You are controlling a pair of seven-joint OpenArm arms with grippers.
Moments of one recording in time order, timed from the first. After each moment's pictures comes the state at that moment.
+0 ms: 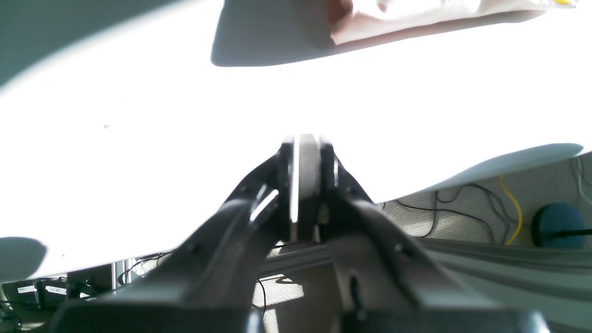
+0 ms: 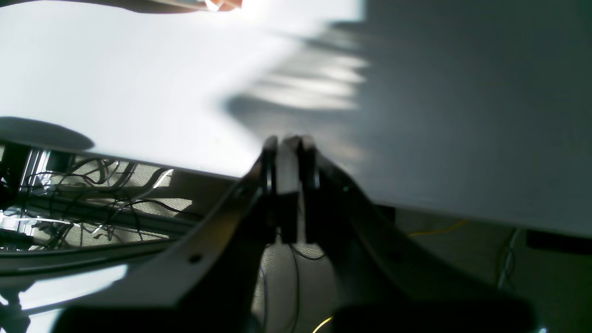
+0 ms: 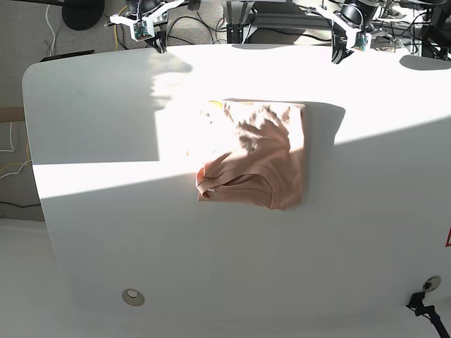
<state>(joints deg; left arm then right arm) 52.5 2.2 -22.7 111.6 2.3 -32.2 1.4 -57.3 5.9 1.5 109.4 0.3 7.9 0.7</state>
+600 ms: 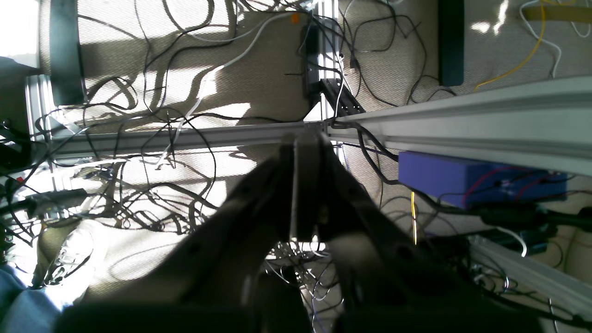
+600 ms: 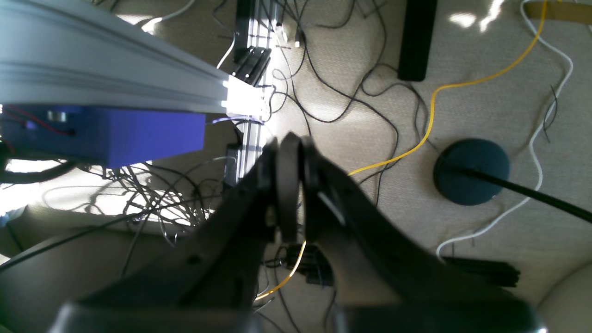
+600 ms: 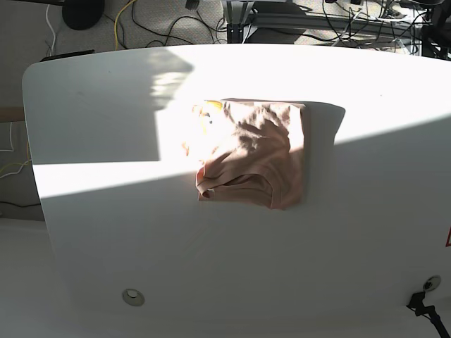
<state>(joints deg) 54.5 1.6 -23.2 89.0 0.6 -31.8 -0.3 -56.5 5.8 1.3 83.0 0.4 7.6 4.2</state>
